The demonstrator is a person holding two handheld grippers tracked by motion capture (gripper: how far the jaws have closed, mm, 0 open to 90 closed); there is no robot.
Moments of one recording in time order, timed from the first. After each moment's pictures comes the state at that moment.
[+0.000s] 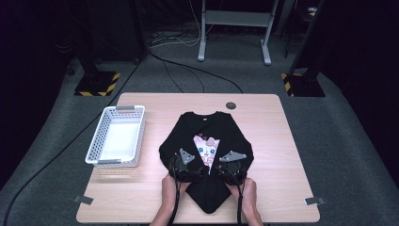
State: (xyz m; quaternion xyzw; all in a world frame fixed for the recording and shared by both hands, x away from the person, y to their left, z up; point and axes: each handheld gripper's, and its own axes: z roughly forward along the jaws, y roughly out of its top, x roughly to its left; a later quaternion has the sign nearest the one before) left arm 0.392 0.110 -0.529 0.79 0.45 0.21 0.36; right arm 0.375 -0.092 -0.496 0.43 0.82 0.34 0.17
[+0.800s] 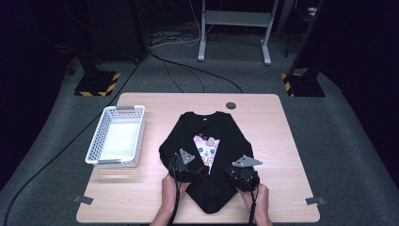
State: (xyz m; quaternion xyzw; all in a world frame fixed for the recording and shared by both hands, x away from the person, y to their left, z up) left arm 0.392 0.110 -0.529 0.79 0.45 0.21 0.36; right arm 0.349 -0.126 -0.482 0.44 0.80 0.36 0.18
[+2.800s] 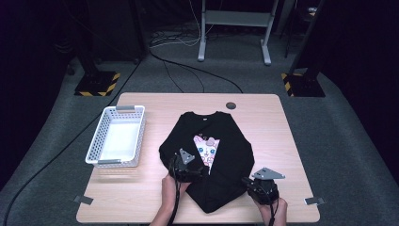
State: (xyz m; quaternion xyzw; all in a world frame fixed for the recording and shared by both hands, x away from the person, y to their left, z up) left arm 0.392 0.110 -0.529 0.79 0.45 0.21 0.36; right arm 0.311 -0.175 -0.485 0.47 0.79 0.36 0.18
